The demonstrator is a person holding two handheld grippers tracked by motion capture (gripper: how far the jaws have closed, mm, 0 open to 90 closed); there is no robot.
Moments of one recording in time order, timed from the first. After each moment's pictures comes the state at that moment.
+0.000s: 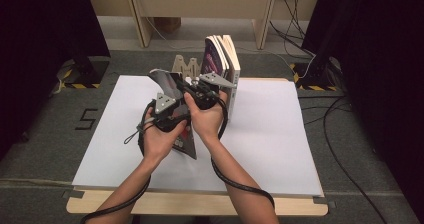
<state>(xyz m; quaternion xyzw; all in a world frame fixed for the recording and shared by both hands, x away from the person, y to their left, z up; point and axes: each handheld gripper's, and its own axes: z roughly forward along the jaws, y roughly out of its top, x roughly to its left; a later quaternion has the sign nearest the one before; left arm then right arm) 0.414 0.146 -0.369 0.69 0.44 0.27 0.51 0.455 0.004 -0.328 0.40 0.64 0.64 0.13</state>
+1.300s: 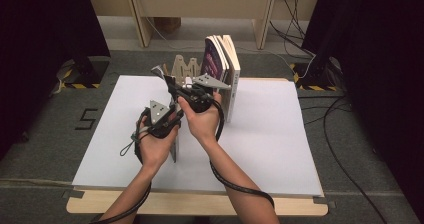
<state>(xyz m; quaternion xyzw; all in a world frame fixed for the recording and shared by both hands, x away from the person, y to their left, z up) 0.396 0.158 -0.380 0.67 0.46 0.33 0.48 0.447 0.017 -0.328 0.35 0.66 0.65 0.10</state>
